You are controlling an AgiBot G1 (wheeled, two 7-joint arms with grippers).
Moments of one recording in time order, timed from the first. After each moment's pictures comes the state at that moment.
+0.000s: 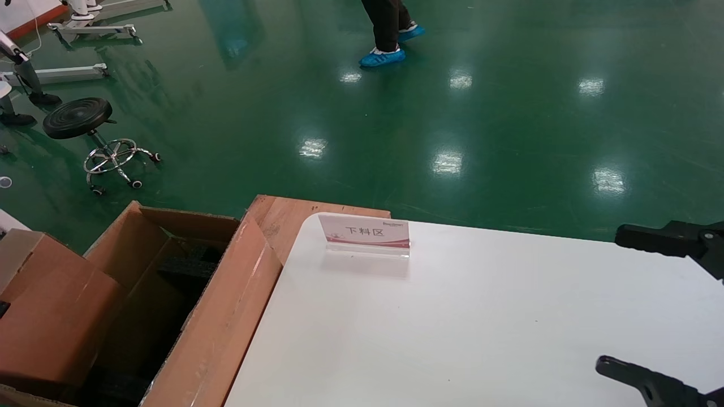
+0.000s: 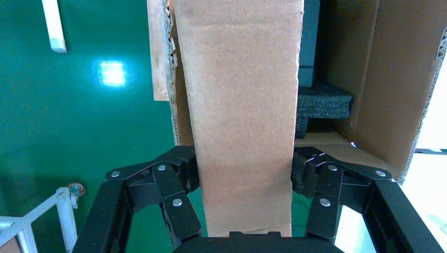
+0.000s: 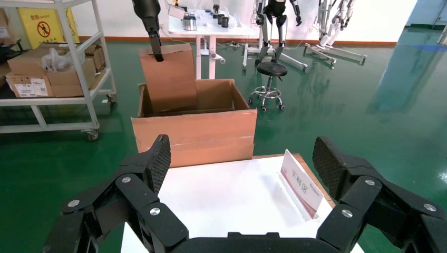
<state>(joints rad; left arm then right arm) -2.96 0.30 2.41 -0.76 1.44 1.63 -1.00 1.08 -0.60 -0.30 1.28 -0.72 -1.49 0.18</state>
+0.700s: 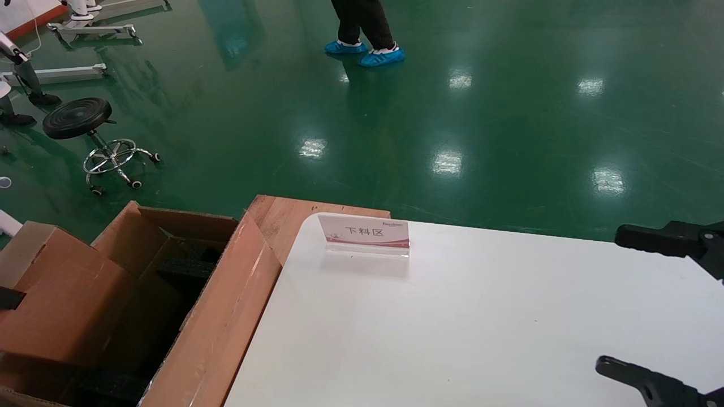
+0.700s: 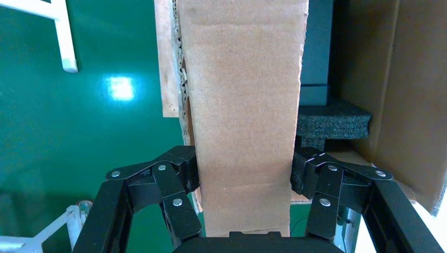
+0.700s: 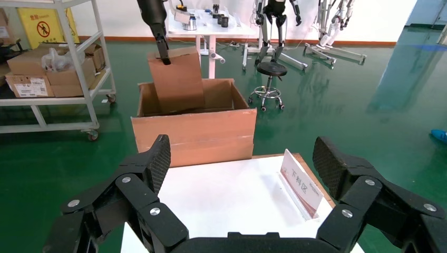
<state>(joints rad) -2.80 0.32 2.35 -0.64 1.37 1.52 -0.88 1.08 -0.60 -0.30 1.28 -0.72 -1.49 0.18</state>
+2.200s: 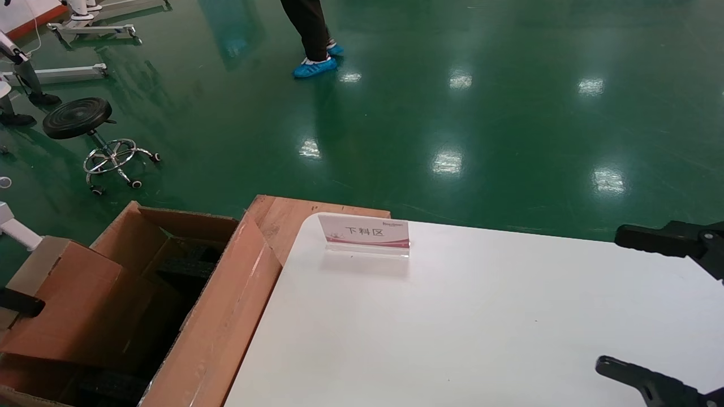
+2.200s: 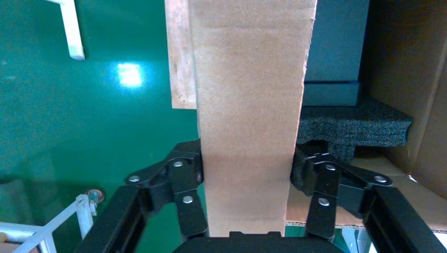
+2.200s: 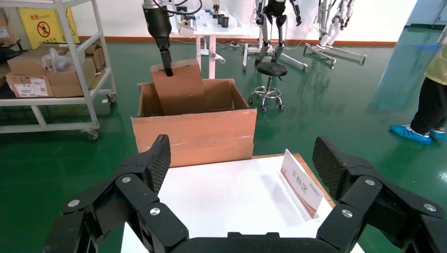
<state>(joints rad) -2.50 0.40 2.33 -0.44 1.20 1.41 -0.78 1.08 -0.60 -0.30 1.28 -0.71 -1.49 0.18</state>
